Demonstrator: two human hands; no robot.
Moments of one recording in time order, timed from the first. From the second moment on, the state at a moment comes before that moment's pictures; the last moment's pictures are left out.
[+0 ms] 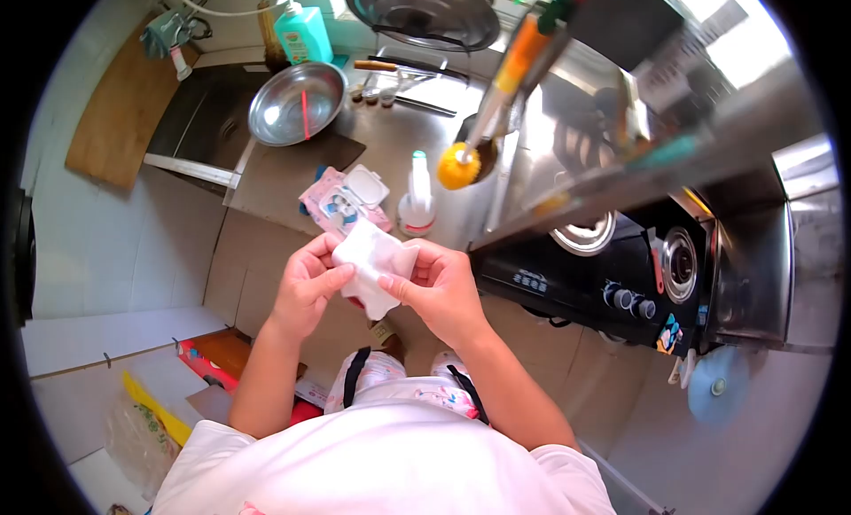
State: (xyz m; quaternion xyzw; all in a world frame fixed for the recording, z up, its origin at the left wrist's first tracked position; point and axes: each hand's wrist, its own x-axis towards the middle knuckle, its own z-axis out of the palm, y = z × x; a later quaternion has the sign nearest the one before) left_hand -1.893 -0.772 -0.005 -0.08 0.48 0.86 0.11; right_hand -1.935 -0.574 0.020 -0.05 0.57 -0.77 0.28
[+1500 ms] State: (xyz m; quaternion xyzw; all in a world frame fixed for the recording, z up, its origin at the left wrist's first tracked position) left_hand -1.932 -0.499 -0.139 -0.36 0.64 0.60 -0.33; right_hand -1.996 -0.430 -0.117 -0.07 0.73 -0.65 0.21
